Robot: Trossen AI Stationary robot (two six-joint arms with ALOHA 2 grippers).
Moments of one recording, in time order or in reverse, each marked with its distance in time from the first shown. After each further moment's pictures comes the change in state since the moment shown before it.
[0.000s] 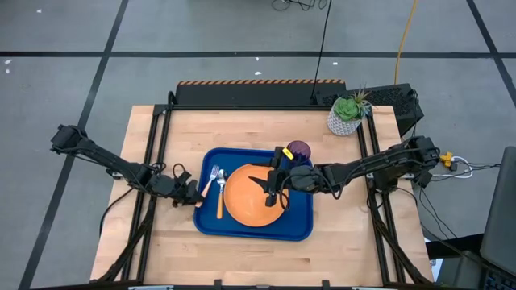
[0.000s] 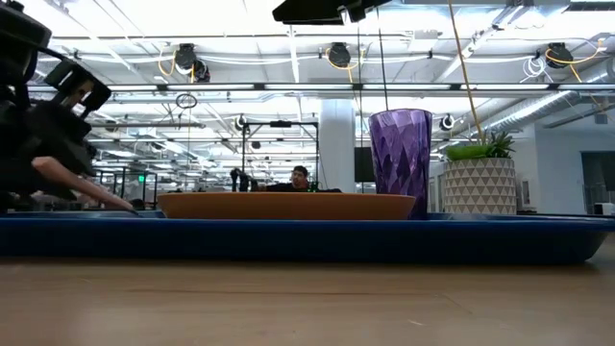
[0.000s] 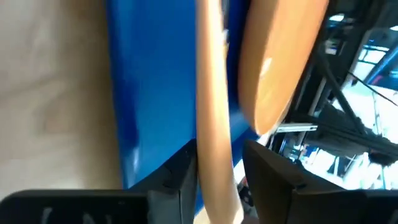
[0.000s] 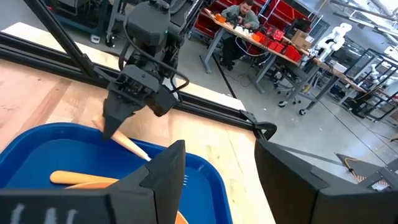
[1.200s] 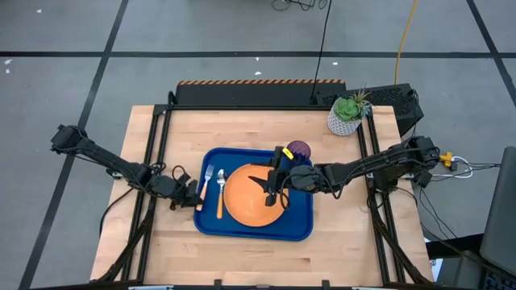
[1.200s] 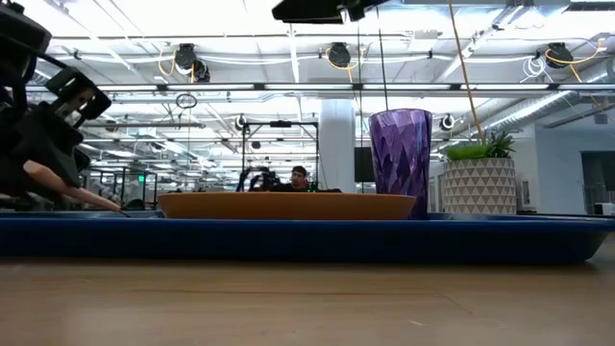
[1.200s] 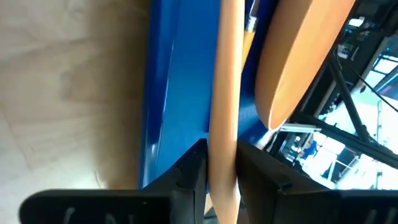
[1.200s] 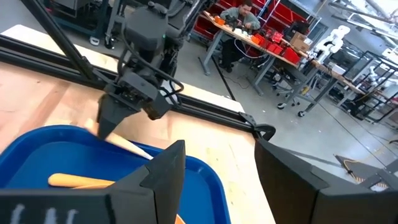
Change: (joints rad) left arm 0.000 0.000 0.000 -0.030 0.059 -0.113; right arm 0.000 0.000 0.000 0.012 0.000 -0.007
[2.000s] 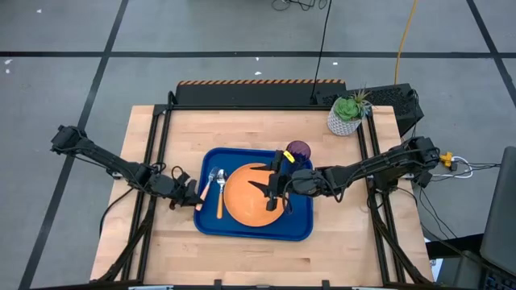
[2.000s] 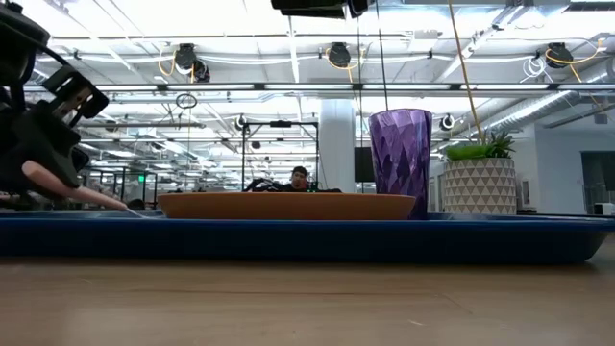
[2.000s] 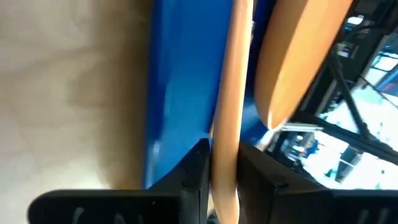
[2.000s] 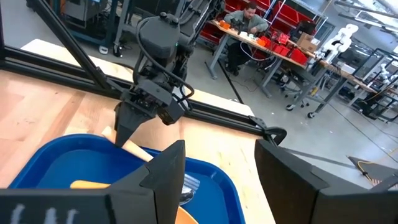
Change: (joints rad) left arm 0.001 -0.037 0.000 -0.060 -0.005 0.019; right arm 0.029 0.000 0.000 0.006 0.000 0.045
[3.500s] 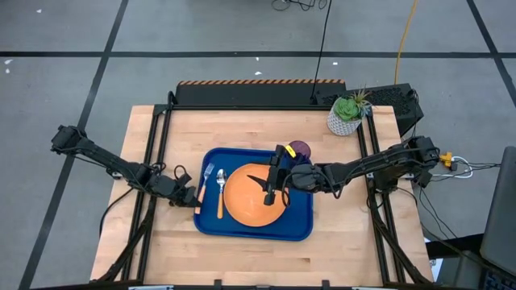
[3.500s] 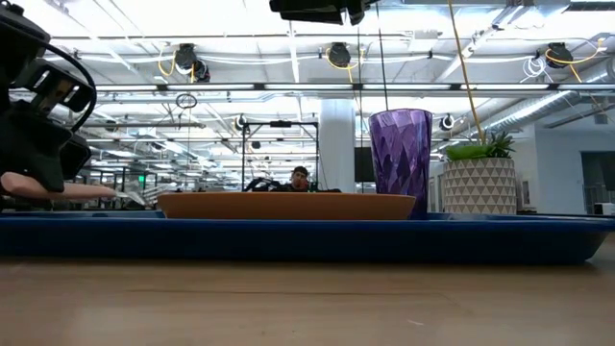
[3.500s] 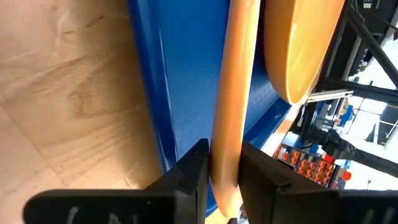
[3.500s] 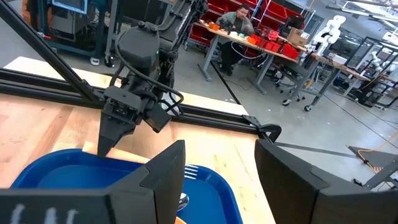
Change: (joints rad) left arm 0.000 0.000 -0.001 -0.001 0.059 0.220; right arm -0.032 0.001 0.000 0.031 0.000 0.057
